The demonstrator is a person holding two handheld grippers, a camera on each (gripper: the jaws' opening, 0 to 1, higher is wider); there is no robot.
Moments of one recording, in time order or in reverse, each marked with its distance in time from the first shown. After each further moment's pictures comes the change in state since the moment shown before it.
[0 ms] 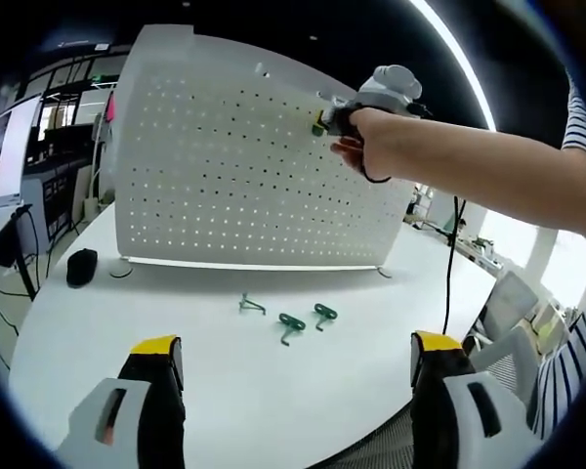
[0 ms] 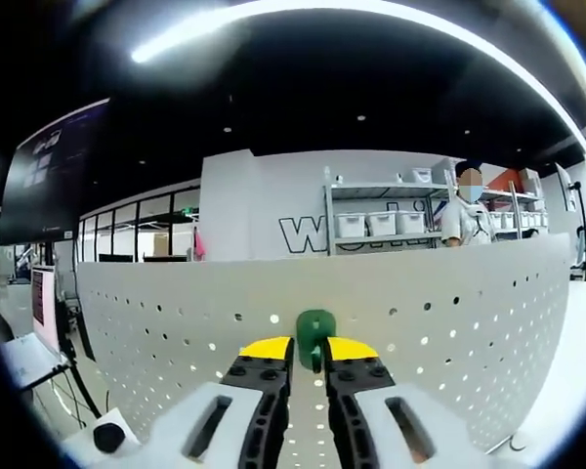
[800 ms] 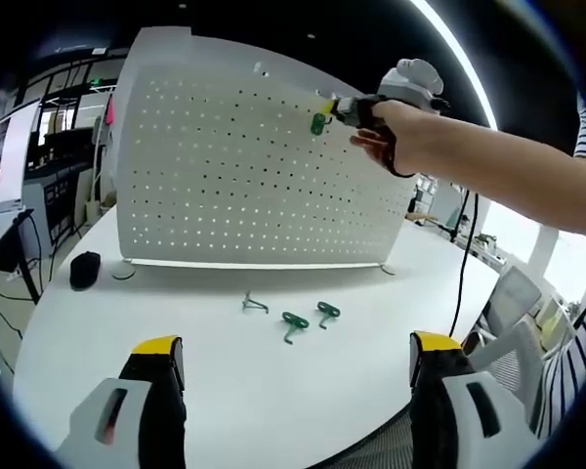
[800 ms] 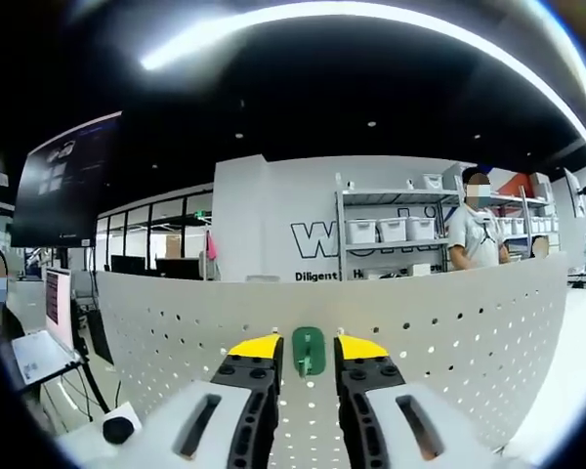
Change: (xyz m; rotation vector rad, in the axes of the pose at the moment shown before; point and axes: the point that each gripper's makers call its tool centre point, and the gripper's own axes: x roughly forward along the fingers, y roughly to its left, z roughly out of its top) left arm -0.002 0.002 -0.001 0.020 0.004 0.015; right arm -0.030 -0.004 0.020 -0.023 -0.017 0.068
